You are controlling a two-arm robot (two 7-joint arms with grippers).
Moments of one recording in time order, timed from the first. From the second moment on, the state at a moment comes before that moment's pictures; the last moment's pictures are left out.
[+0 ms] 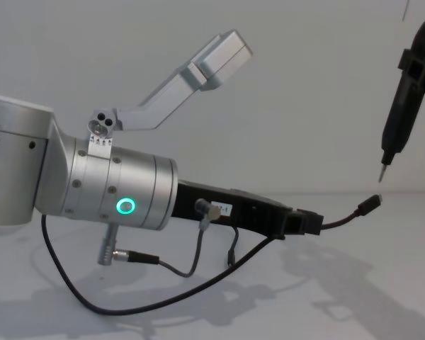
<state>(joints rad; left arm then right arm) -0.59 0.32 0.65 -1.37 -0.44 0.37 -0.75 0.06 0.20 -0.19 -1.82 0.33 0.03 0.01</state>
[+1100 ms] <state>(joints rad) -0.59 0.32 0.65 -1.37 -0.45 0.37 -0.76 0.07 0.18 -0.17 -1.80 0.31 0.06 0.03</state>
